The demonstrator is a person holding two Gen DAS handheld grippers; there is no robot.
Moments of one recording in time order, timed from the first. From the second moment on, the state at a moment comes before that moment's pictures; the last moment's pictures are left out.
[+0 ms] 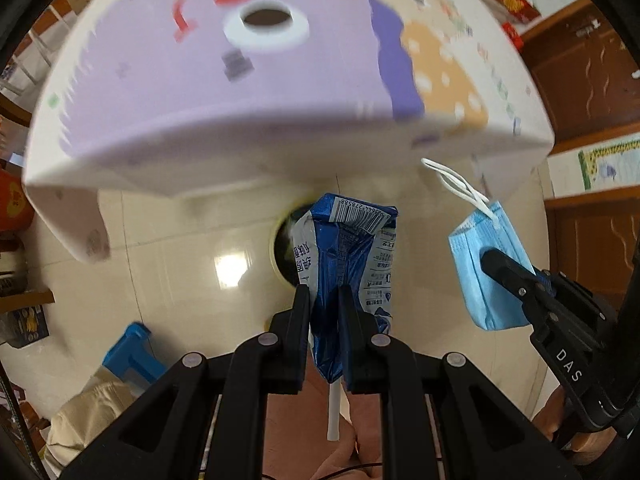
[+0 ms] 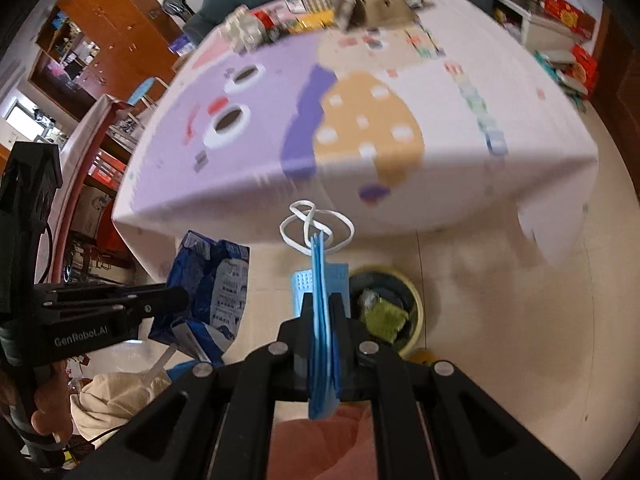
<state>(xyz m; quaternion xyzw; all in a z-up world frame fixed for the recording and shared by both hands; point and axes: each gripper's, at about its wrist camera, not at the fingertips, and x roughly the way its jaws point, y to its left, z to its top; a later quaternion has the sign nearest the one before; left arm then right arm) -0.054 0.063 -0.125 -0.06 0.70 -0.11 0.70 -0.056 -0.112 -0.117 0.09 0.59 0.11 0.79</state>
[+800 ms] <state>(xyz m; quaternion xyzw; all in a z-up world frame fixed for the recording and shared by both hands) -0.025 0.002 -0.385 -0.07 0.78 -0.05 0.63 -0.025 -0.129 -0.384 0.12 0.71 0.09 0.69</state>
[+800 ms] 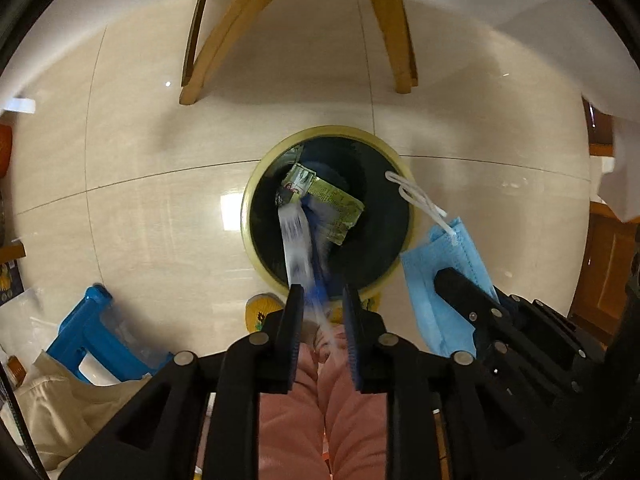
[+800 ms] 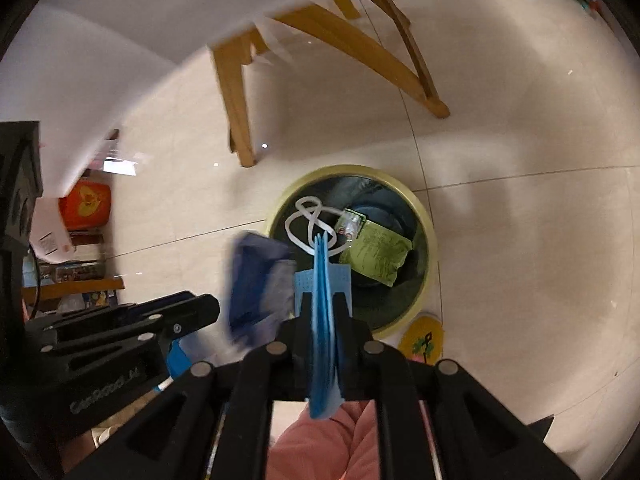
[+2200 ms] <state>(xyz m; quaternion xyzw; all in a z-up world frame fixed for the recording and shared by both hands) -0.033 0.017 -0.295 -0.07 0.71 0.03 0.70 -0.014 -0.123 -0.327 0.09 0.66 0.14 0.73</state>
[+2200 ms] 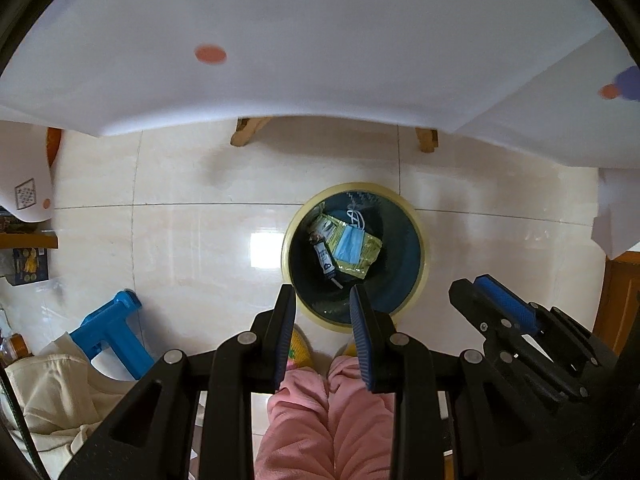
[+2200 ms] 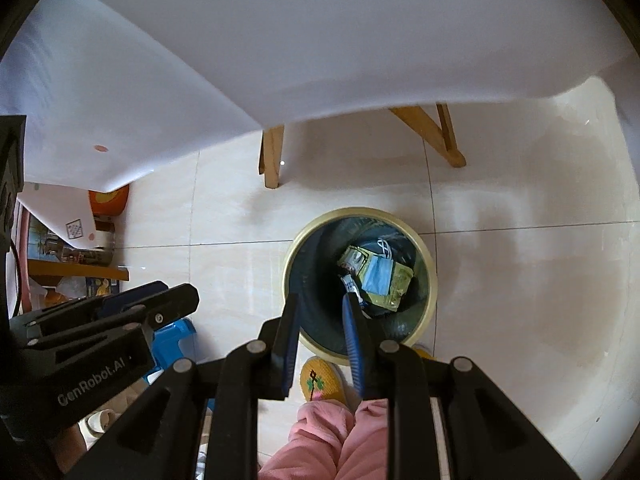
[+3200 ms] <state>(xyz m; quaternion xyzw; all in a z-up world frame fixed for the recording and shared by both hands) -0.024 0.034 0.012 -0.08 0.55 0.04 0.83 -0.001 -0.147 -0.032 0.03 0.50 0.22 0.84</state>
